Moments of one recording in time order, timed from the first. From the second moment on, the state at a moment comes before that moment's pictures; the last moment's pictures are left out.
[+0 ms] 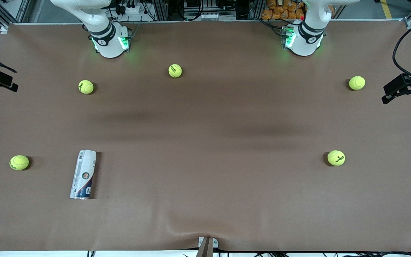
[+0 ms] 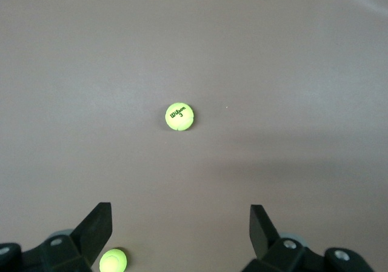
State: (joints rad) left arm -0.04 -0.02 0.04 -1.58 0.00 1.67 0.01; right arm -0.01 0.05 -0.10 -1.44 0.02 1.37 -0.03
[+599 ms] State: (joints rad) left arm -0.04 -0.01 0.04 -1.58 0.00 1.66 0.01; right arm -0.01 0.08 -0.10 -1.46 0.02 1.37 -0.03
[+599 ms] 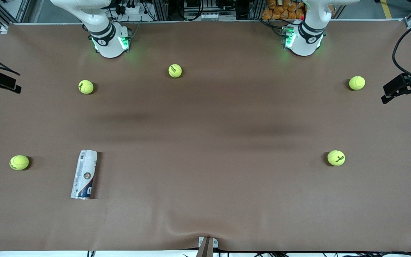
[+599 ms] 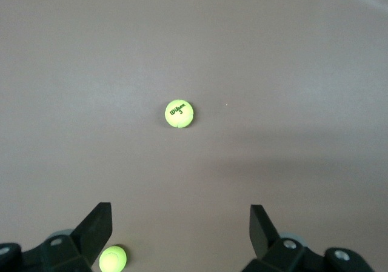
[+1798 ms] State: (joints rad) left arm -0.04 0.00 0.04 -1.58 0.00 1.64 0.01; right arm 0.00 0.66 -0.09 -1.47 0.07 1.92 -0.20
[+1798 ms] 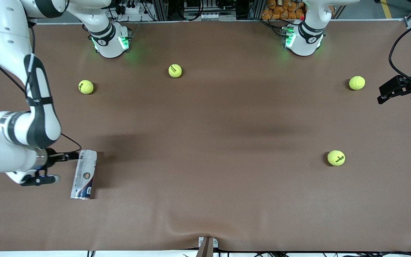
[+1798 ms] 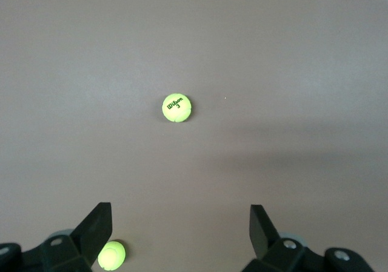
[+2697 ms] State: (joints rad) left arm -0.04 0.00 0.04 -1.58 0.00 1.64 0.01; right arm 0.02 0.84 -0.09 -1.46 0.08 2.25 -0.36
